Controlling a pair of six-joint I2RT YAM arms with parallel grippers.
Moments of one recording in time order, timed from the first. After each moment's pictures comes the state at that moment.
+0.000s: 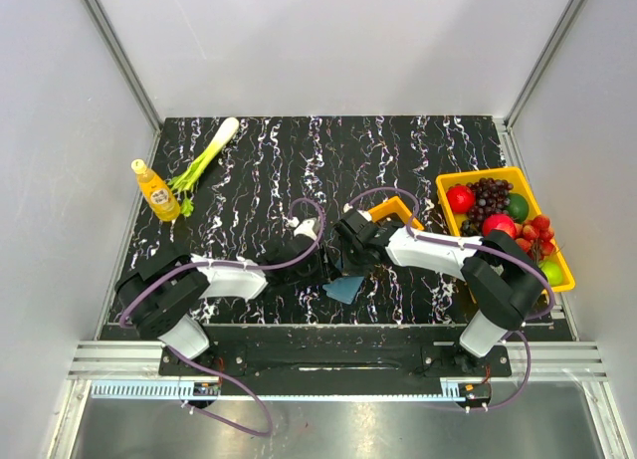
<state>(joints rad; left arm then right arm) -0.90 1.58 0.58 0.27 -0.02 -0.90 0.85 1.66 0.96 -0.42 0.03 0.76</state>
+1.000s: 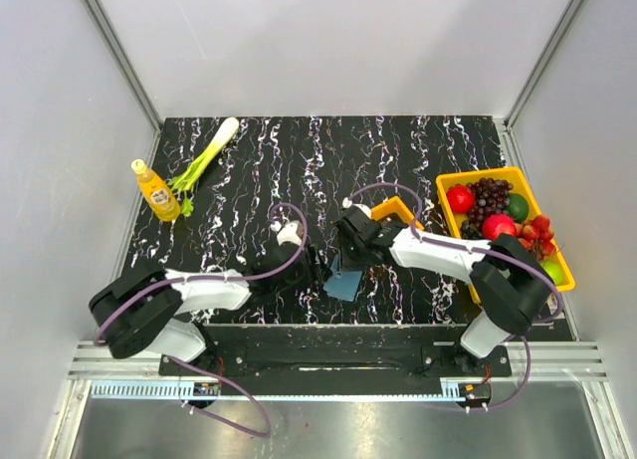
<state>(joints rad) -0.90 1.44 0.48 0.27 -0.13 -0.92 0.85 1.63 0.96 -0.38 0.05 0.74</state>
